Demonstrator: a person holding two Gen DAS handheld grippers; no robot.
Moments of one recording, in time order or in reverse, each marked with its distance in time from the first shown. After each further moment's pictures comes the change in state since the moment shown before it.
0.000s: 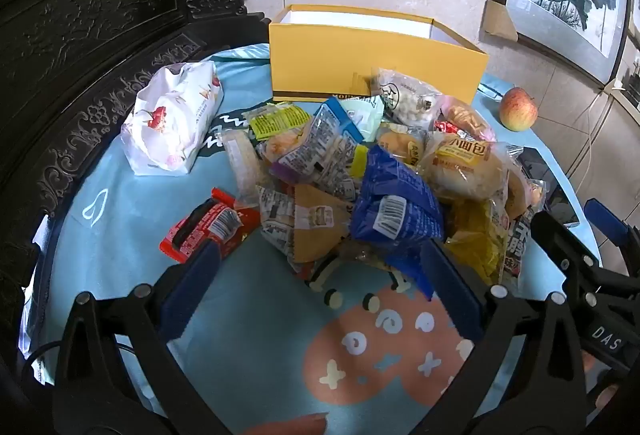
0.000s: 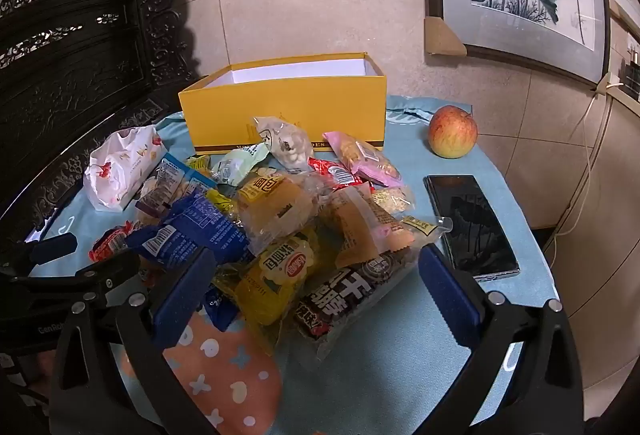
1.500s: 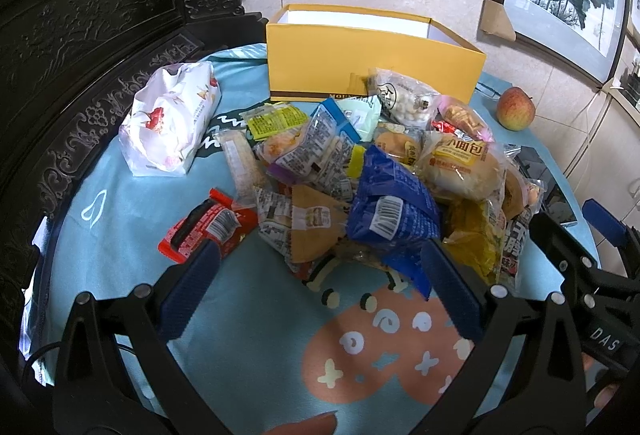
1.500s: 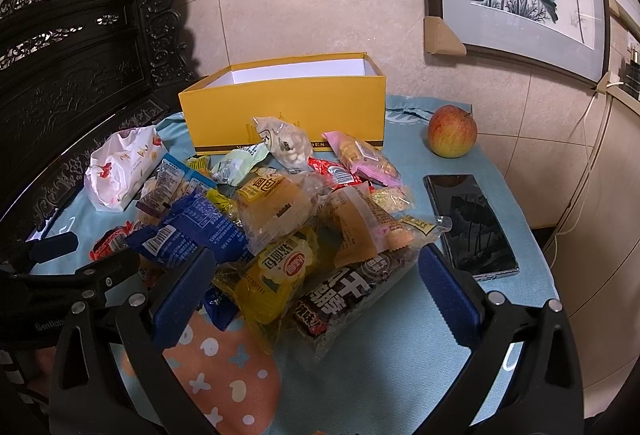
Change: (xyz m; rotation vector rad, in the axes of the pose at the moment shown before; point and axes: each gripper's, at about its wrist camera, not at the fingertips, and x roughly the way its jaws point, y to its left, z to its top) left arm 0.000 -0.003 -0.001 0.006 0.004 -0.004; right arm 0.000 -0.001 0.000 0.002 0.003 0.003
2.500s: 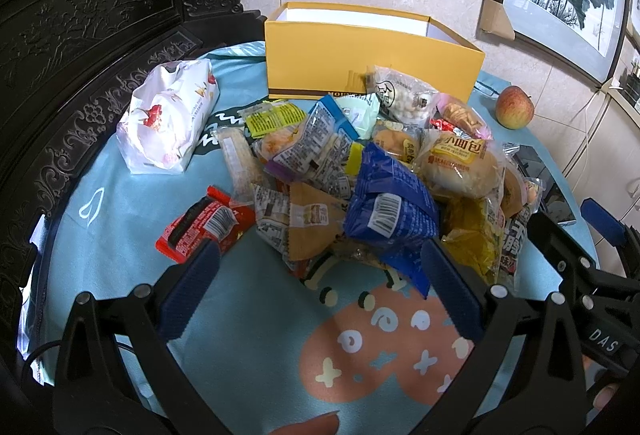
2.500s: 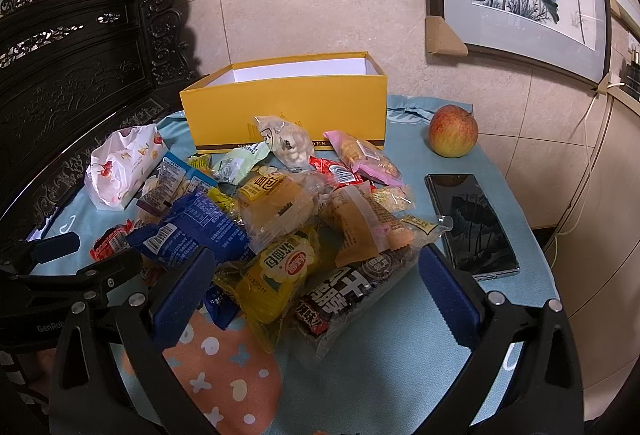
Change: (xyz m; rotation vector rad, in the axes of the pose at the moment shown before) left arm 0.002 -0.002 -0.001 -0.001 0.006 -0.002; right arm 0.000 0.001 -0.001 -0.002 0.000 0.000
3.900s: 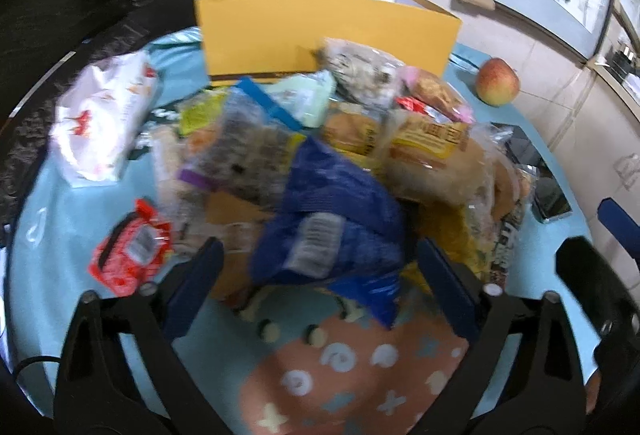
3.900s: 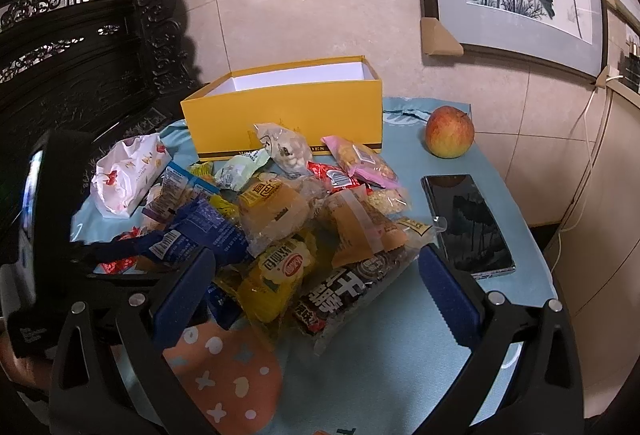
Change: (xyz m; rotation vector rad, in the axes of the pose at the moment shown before) left arm 0.051 -0.040 0.015 0.065 0.091 -0.114; right arm -0.009 -0.007 0.002 0.028 -0.011 0.018
